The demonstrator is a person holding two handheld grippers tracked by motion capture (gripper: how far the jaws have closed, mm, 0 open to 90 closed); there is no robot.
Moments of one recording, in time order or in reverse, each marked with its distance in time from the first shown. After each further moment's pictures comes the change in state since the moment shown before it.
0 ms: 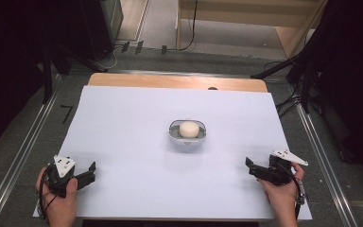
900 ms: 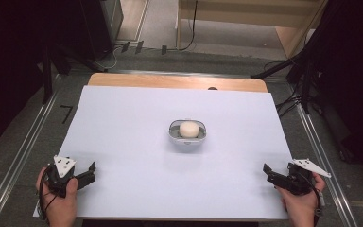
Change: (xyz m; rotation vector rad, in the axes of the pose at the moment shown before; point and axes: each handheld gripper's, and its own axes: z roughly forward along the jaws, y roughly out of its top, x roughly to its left) left arm 0.000 0.000 0.000 0.000 0.002 -0.001; right arm -0.043 -0.017 -0.028 -0.022 -0.070 0.031
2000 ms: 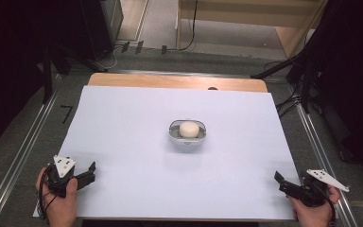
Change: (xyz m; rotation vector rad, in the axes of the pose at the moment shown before) left arm 0.000 0.000 0.000 0.000 0.001 0.000; right arm -0.026 -0.018 -0.024 -0.044 -0.006 0.030
